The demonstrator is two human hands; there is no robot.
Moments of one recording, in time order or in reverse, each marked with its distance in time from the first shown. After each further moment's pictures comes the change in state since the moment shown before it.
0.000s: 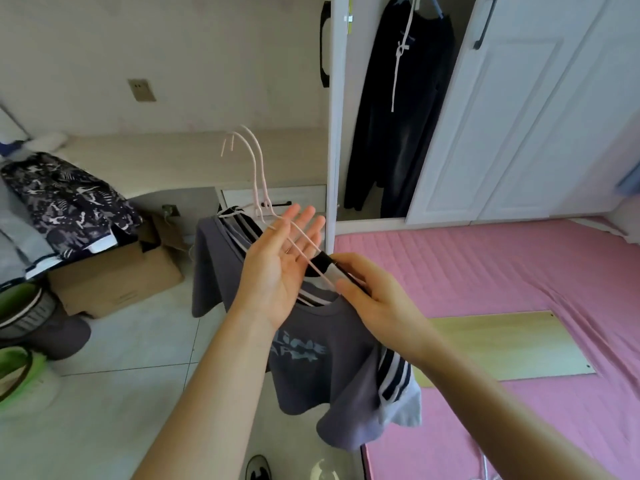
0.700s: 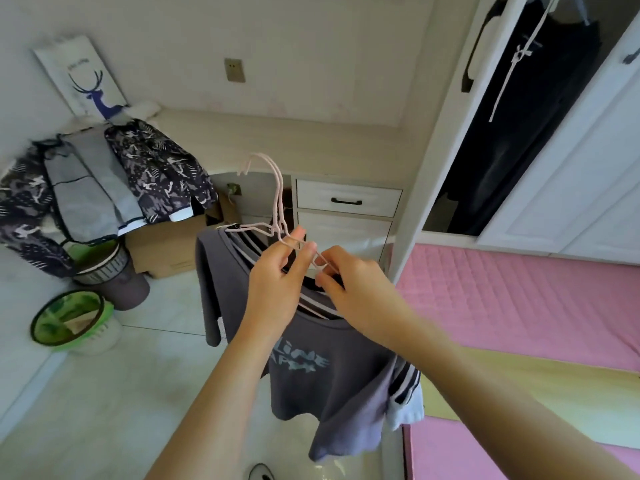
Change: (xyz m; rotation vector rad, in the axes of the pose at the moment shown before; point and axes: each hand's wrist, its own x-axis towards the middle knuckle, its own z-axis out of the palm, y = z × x) left_hand -0.007 0.093 -0.151 1.041 0.250 0.355; right_hand 0.101 -0.028 0.159 -0.576 -0.200 -0.087
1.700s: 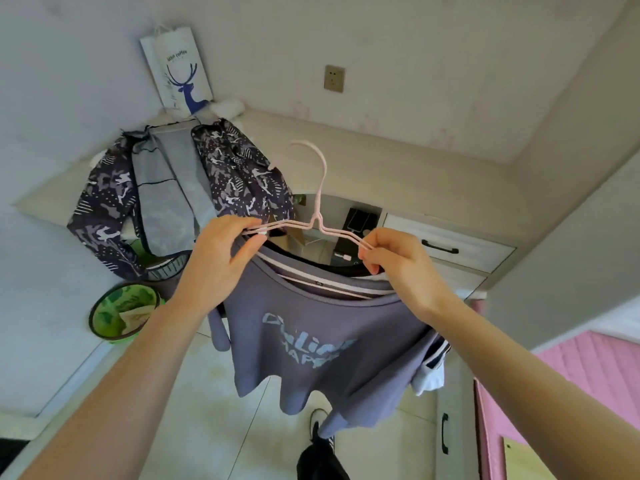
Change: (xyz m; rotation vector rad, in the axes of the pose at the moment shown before) left_hand 0.205 -0.116 -0.274 0.632 0.143 0.252; right_hand 0.265 -0.065 0.091 0.483 -0.060 -0.004
